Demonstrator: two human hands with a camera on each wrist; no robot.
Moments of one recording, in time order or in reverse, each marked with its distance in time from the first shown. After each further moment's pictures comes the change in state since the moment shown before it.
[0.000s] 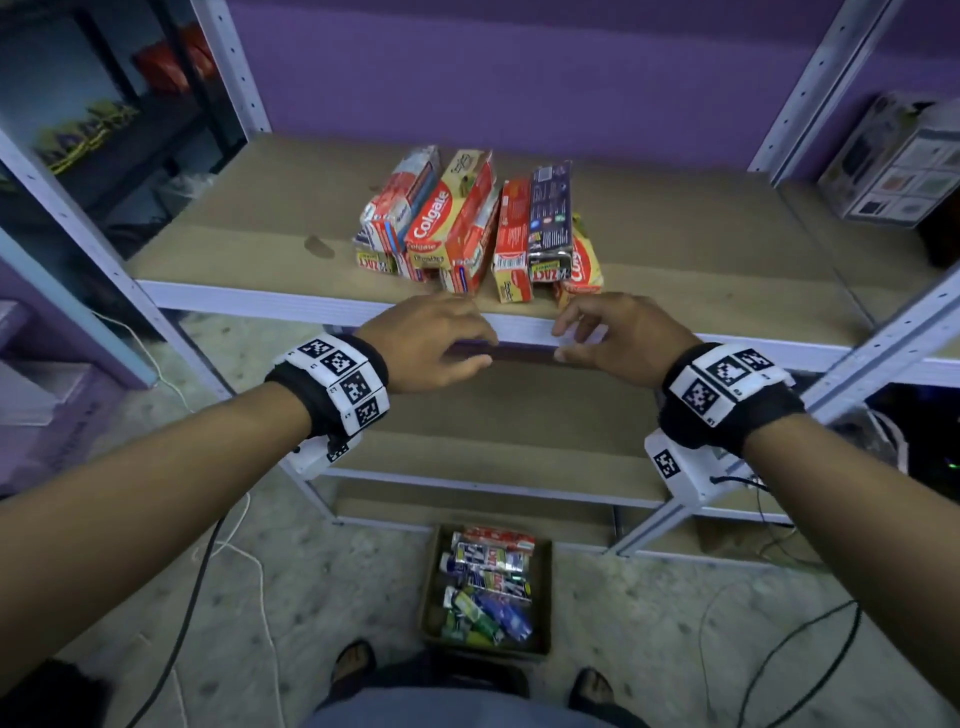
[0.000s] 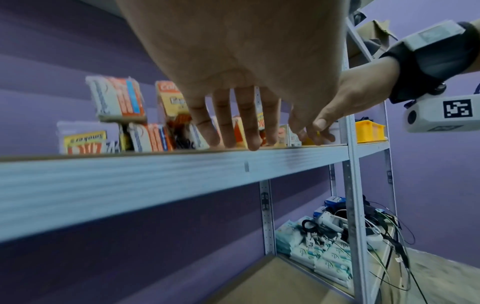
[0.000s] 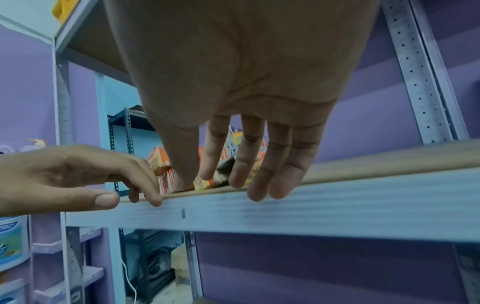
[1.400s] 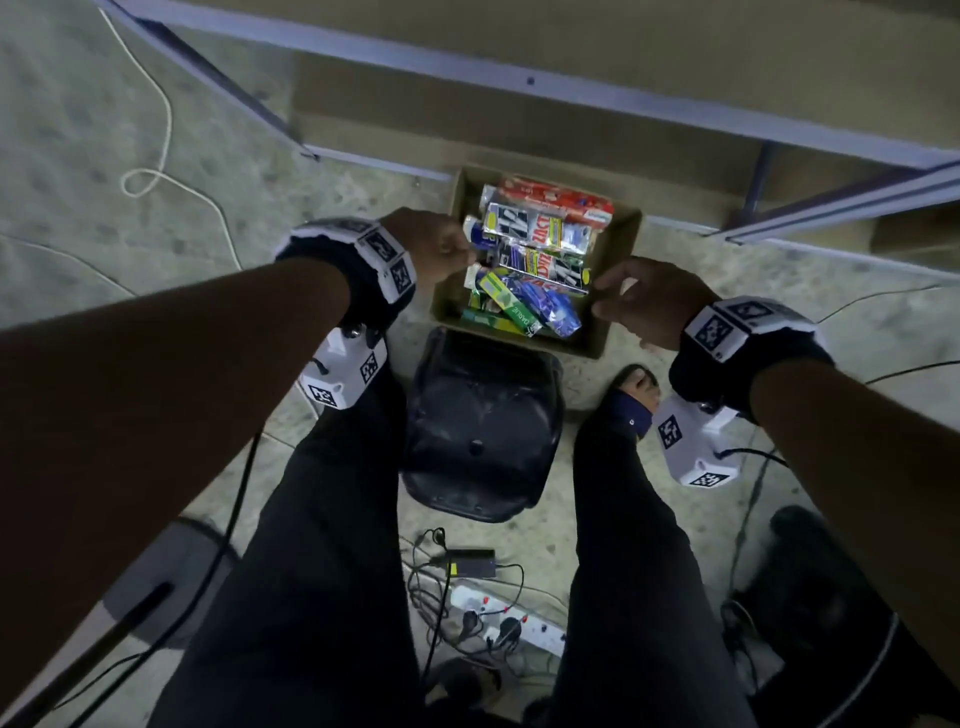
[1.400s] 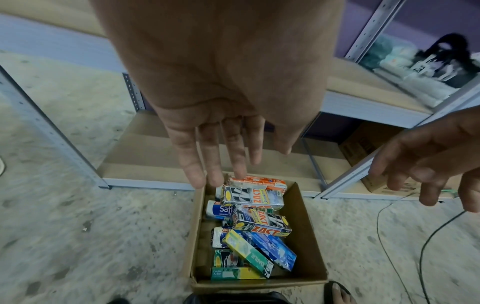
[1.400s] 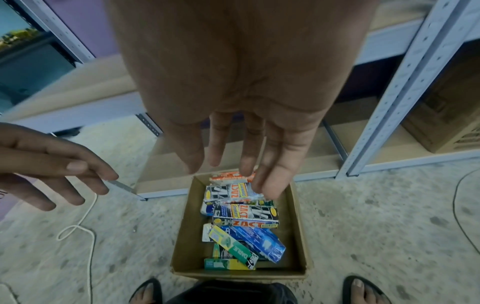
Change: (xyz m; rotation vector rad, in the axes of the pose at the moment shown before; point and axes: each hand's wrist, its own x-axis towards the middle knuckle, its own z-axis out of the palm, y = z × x) left_hand -0.157 -0.006 0.483 -0.483 -0.789 -0.836; right_hand -0.056 0.257 0.469 0.135 -0.682 0.607
